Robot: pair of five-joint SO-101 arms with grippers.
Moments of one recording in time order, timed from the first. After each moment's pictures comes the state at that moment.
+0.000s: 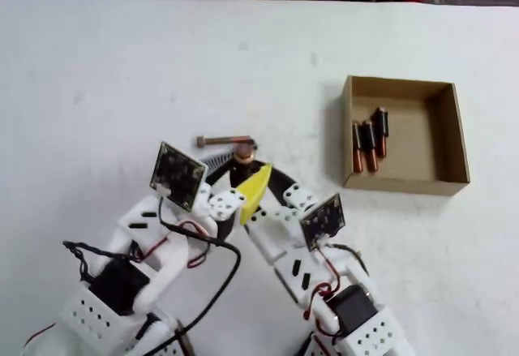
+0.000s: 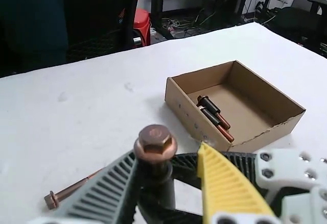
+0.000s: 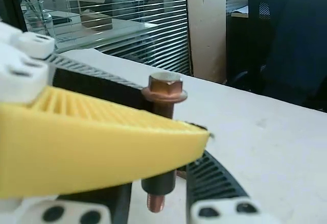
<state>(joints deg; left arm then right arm) 30.0 -76.8 68.2 38.6 7.4 -36.9 -102.4 96.4 18.3 0.3</state>
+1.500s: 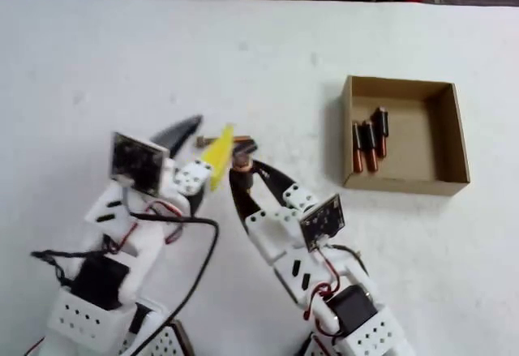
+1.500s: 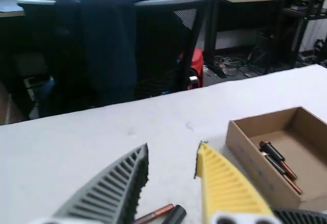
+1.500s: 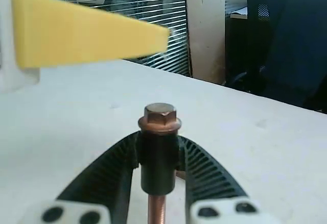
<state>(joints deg) 15.6 -76.7 63.6 34.9 2.7 -37.2 -102.4 96.4 18.3 0.4</state>
